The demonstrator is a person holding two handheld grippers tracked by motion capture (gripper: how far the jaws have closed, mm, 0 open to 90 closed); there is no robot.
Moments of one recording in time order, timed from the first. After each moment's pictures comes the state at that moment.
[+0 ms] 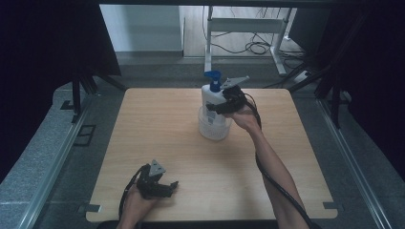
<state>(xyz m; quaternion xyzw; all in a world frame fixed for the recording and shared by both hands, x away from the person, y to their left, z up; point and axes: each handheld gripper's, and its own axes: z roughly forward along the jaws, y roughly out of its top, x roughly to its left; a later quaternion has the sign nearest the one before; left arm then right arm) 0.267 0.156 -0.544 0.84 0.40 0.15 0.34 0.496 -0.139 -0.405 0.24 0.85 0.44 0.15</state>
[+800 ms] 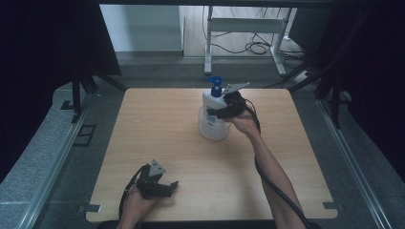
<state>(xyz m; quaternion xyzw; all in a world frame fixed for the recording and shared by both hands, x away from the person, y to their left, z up) 0.267 0.155 -0.544 0.84 0.40 0.14 0.34 0.499 -0.145 -0.432 0.25 0.85 0.45 0.13</state>
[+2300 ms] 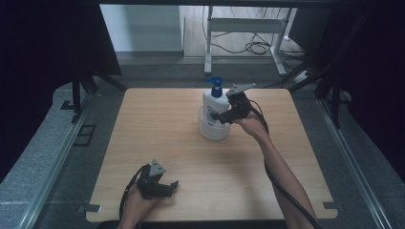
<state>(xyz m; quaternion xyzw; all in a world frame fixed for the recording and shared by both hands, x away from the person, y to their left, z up) 0.267 0.155 -0.544 0.84 0.40 0.15 0.34 0.480 -0.156 -0.418 0.26 0.84 0.45 0.14</state>
